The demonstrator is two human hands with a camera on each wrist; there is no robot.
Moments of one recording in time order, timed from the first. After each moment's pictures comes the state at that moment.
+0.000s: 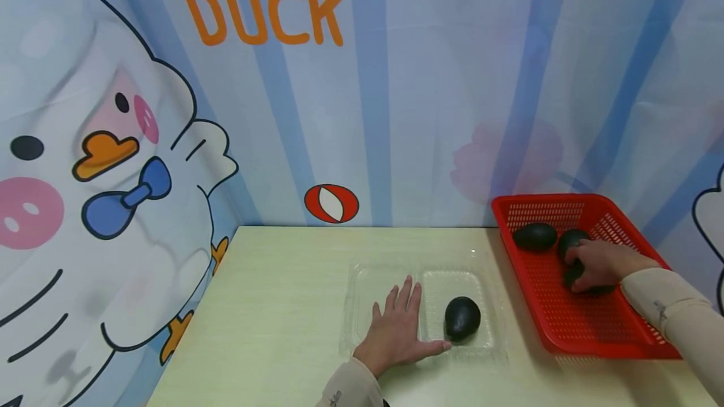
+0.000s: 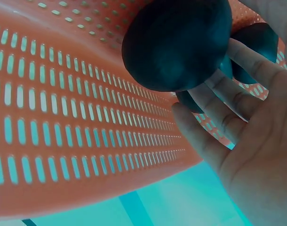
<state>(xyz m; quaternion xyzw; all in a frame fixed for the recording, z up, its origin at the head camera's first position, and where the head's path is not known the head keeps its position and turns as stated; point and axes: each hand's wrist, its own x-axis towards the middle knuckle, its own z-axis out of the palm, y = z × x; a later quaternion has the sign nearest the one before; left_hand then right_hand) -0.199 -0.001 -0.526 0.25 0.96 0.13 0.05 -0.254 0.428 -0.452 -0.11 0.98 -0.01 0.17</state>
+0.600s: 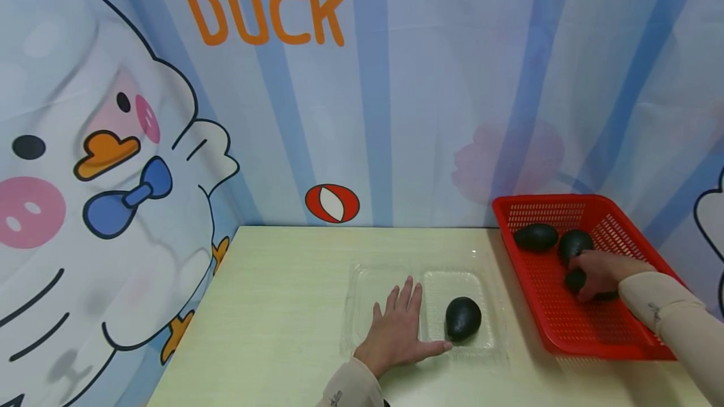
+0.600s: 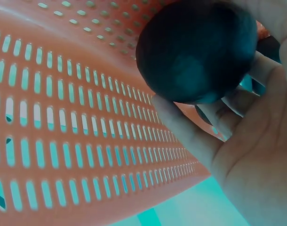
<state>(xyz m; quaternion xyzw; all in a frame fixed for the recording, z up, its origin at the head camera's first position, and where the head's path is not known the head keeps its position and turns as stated) -0.198 -0.001 -0.525 0.25 0.96 0.13 0.05 -0.256 0.433 -0.467 -0.09 0.97 -0.04 0.23</state>
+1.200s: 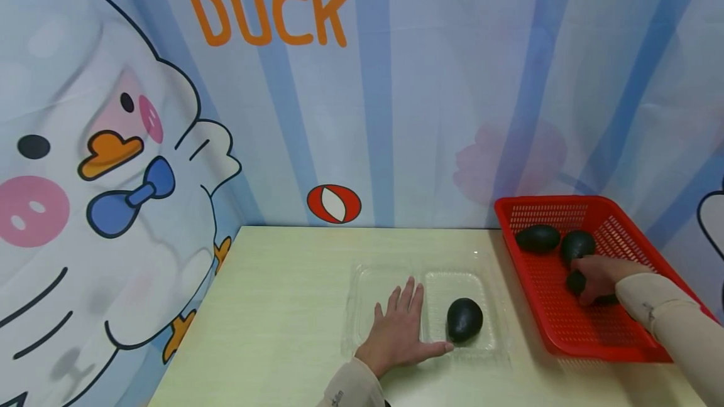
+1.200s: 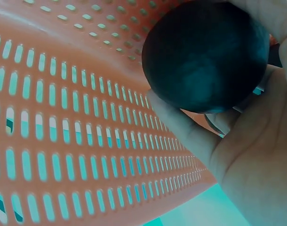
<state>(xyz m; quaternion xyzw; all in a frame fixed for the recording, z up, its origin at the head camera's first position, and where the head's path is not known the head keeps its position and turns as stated) -0.199 -0.002 -0.525 0.25 0.96 0.13 0.06 -0.258 0.435 -0.478 -0.08 0.96 -0.07 0.25</state>
